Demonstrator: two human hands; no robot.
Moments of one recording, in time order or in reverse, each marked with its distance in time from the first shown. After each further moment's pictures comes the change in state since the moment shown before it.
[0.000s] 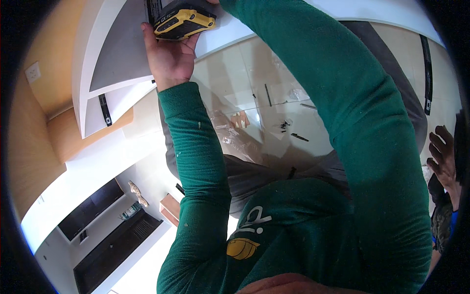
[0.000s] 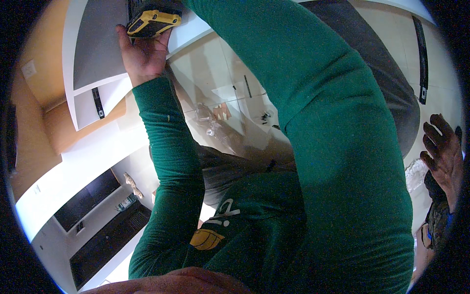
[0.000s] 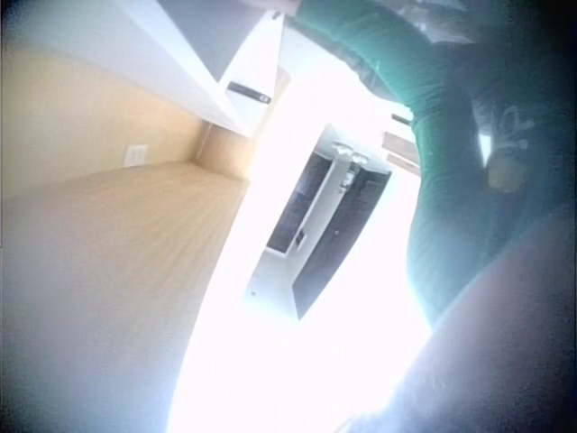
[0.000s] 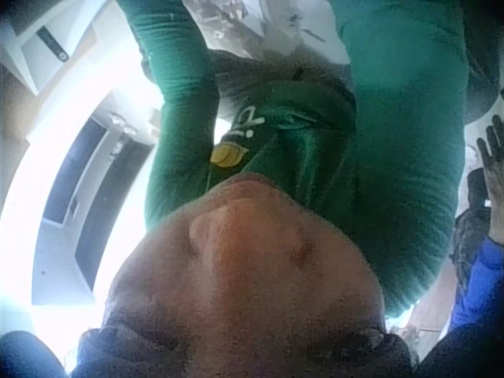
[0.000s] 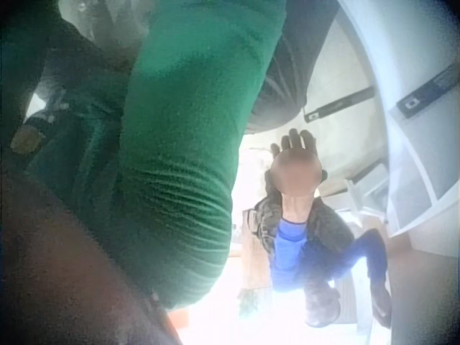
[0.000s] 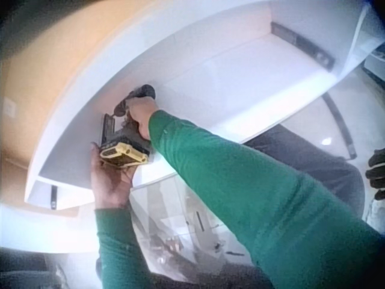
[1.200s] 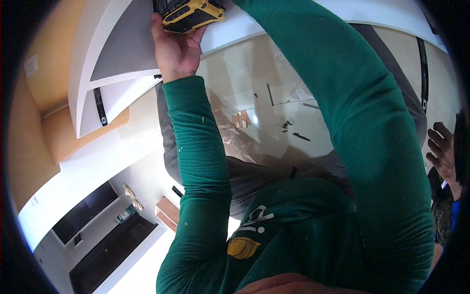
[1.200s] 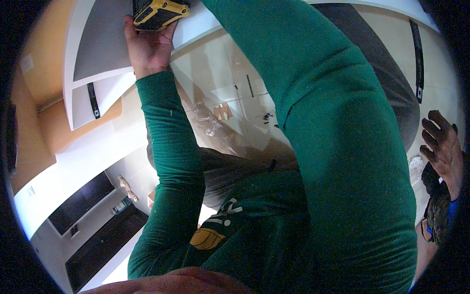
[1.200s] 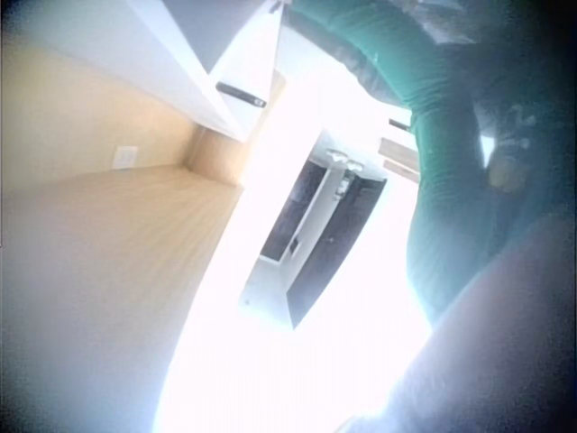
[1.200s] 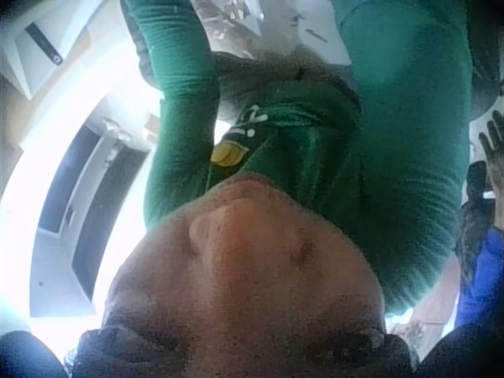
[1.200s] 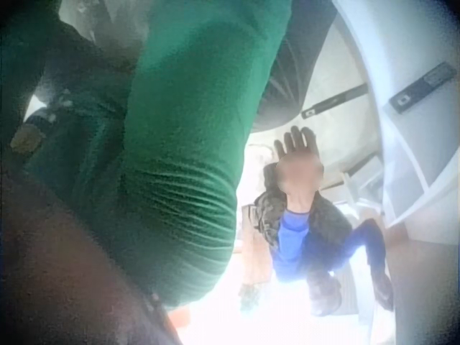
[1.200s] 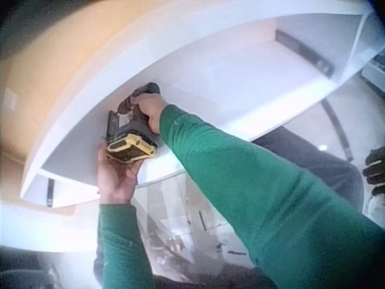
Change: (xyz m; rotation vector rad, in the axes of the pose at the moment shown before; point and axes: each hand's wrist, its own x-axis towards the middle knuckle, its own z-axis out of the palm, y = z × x) left_hand -0.011 0.001 0.008 -0.126 -0.025 -0.016; right_hand 0.016 0.002 -0.004 0.019 -0.066 0.077
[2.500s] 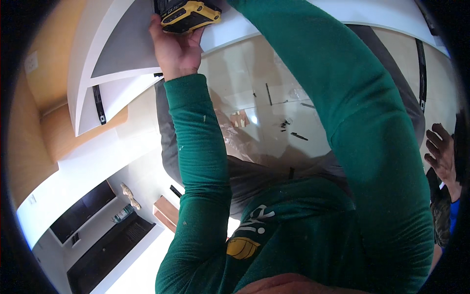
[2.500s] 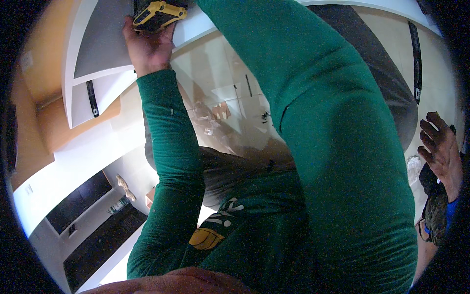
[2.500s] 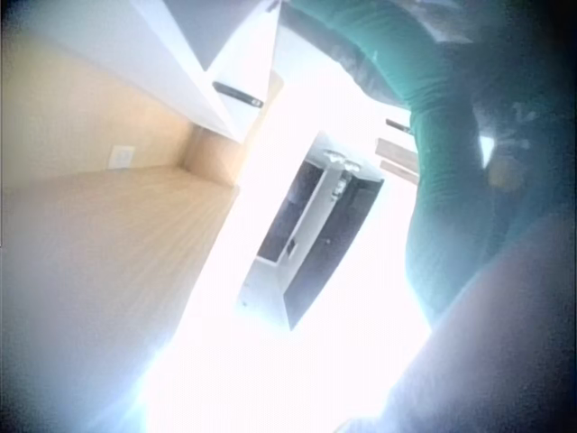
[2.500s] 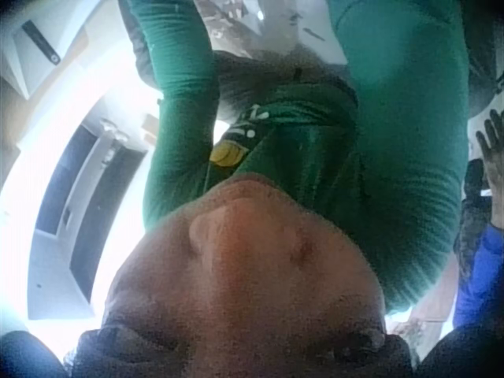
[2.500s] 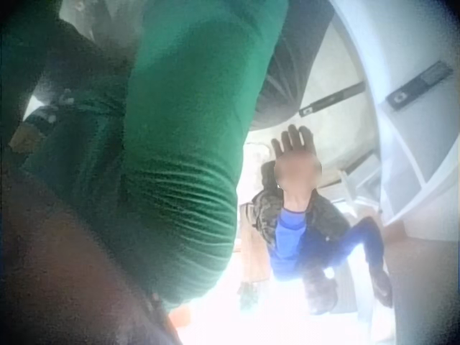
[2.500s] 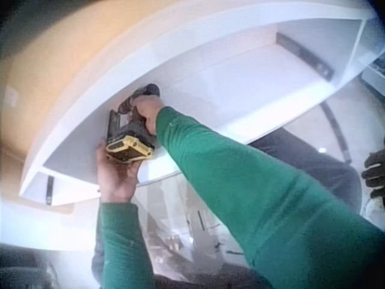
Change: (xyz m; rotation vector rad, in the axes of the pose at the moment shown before) left_hand 0.025 0.001 -0.033 -0.092 -0.055 -0.031; right_hand 0.005 0.006 0.007 -0.053 0.025 -0.038
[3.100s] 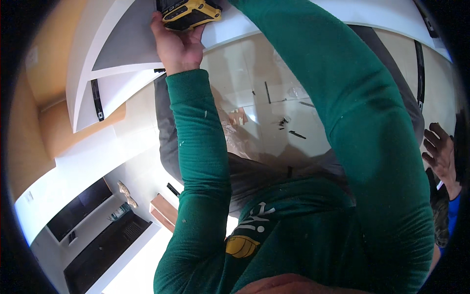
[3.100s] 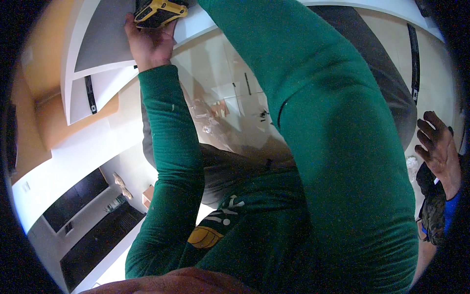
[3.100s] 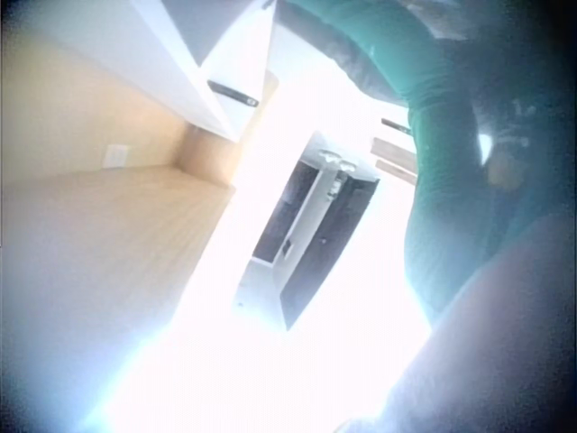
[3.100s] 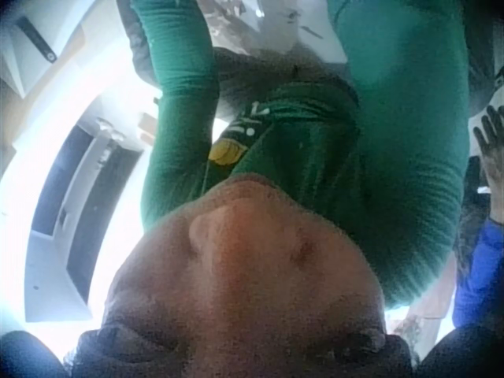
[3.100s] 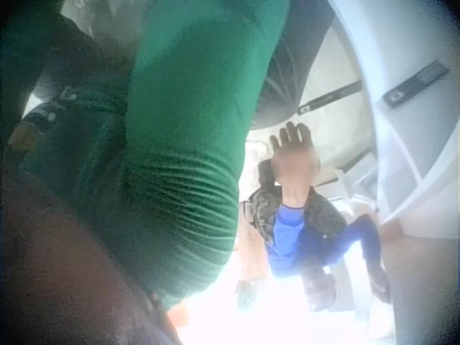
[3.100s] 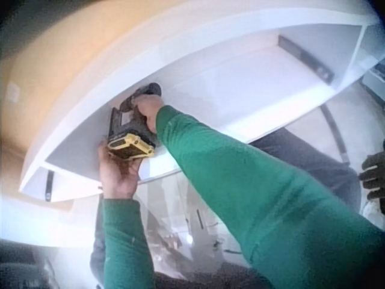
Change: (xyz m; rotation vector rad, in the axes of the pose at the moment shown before) left_hand -0.005 -0.010 0.018 0.133 0.108 0.109; right_hand 0.015 0.004 -0.002 0.003 -0.007 -0.023
